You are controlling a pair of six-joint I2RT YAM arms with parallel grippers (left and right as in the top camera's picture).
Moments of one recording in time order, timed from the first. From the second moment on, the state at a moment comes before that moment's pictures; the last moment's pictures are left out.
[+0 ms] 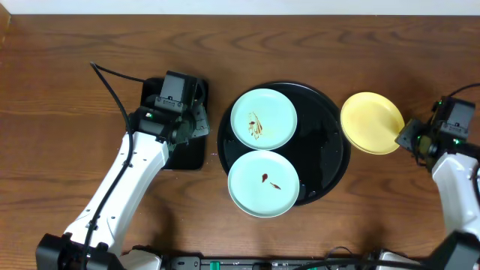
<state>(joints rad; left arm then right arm) -0.28 1.44 1.13 -0.80 -0.04 -0.48 -0.35 1.43 0.88 -0.51 0.01 0.31</state>
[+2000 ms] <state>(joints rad) -0.28 1.44 1.13 -0.81 -0.04 -0.48 0.29 1.20 0.89 -0.44 0.50 -0.08</state>
